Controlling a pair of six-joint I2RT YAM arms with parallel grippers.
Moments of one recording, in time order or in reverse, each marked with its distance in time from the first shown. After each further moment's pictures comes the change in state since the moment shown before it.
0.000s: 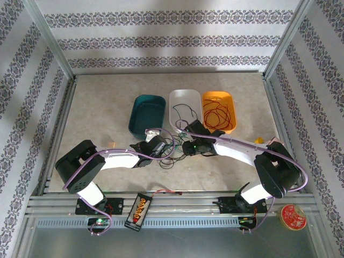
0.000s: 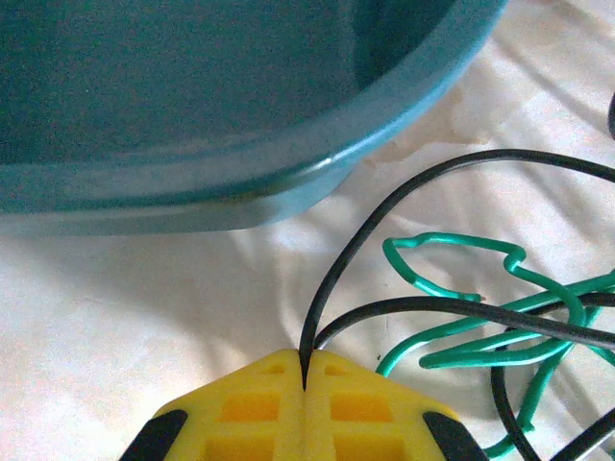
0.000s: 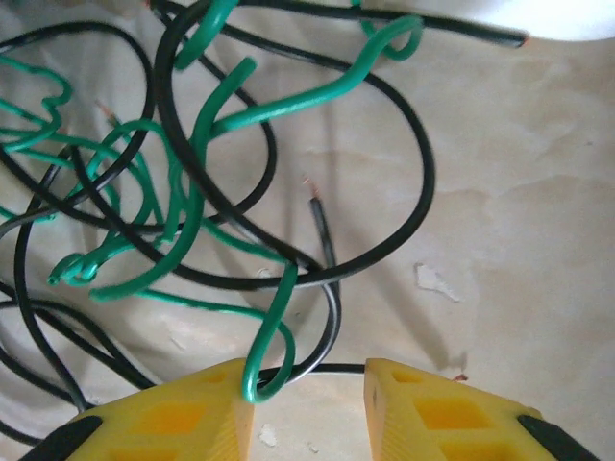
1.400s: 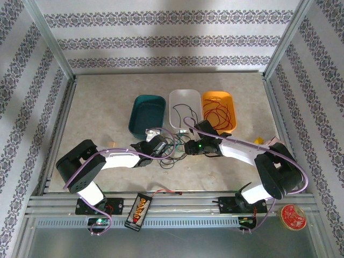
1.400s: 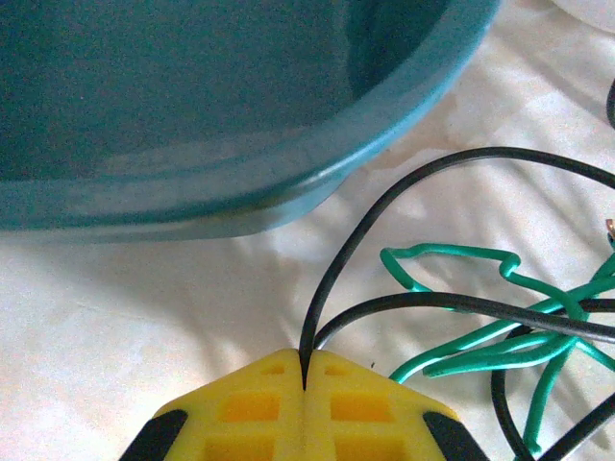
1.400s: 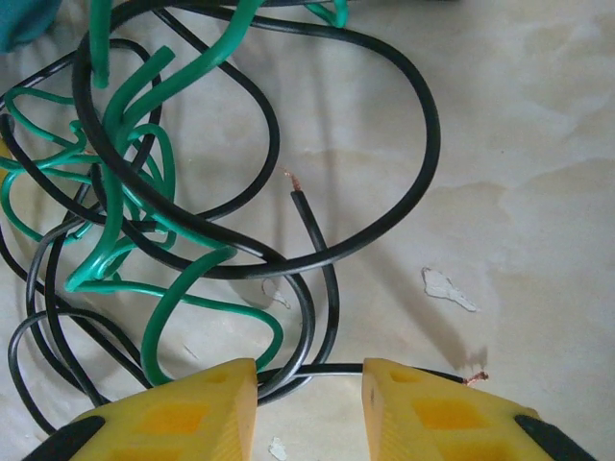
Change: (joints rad) left arm 0.000 0.008 0.010 0.000 -0.003 0.000; right arm -0.089 -0.019 -0.102 0.153 -0.175 0.030
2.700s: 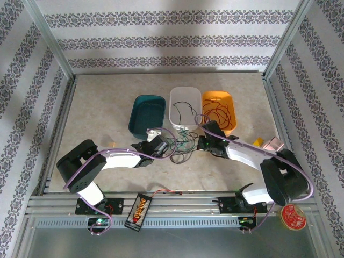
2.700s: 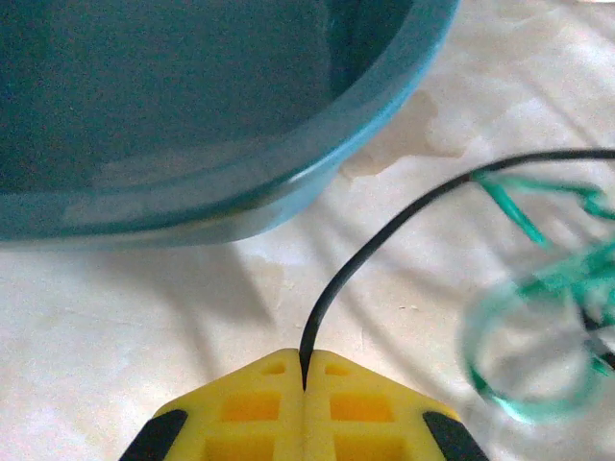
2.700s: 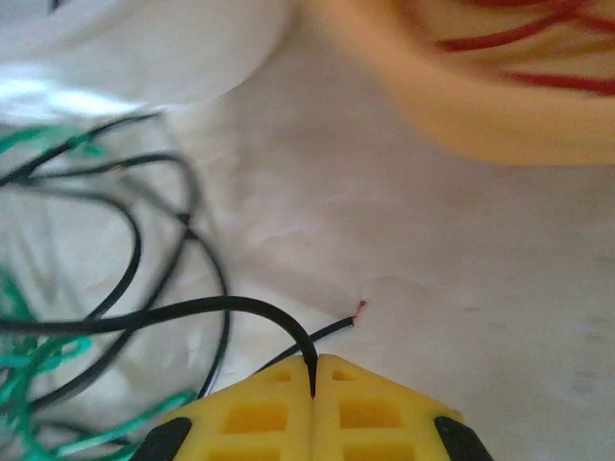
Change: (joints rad) left arm -0.012 0.006 0.011 -0.002 -0.012 0.000; right arm -0.098 -0.109 -0.098 0.050 0.285 0.161
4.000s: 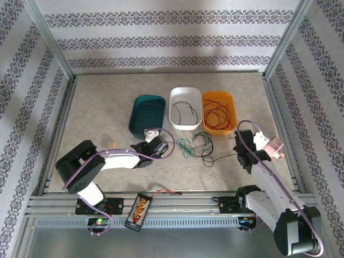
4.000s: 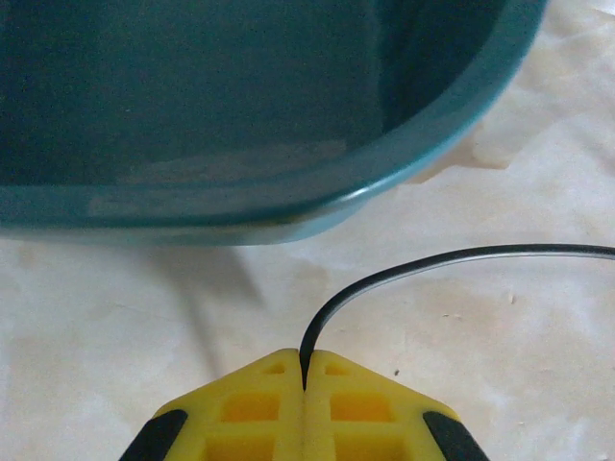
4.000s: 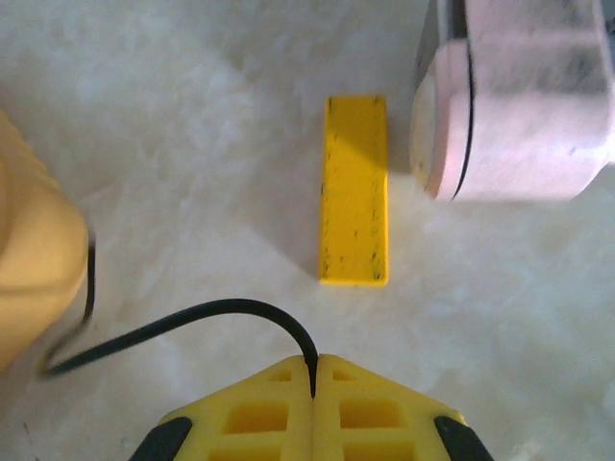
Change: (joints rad) left arm 0.000 -0.021 -0.022 -0.008 -0.060 -0.031; right arm -0.324 -0.484 -0.121 -0.364 0.460 0.233
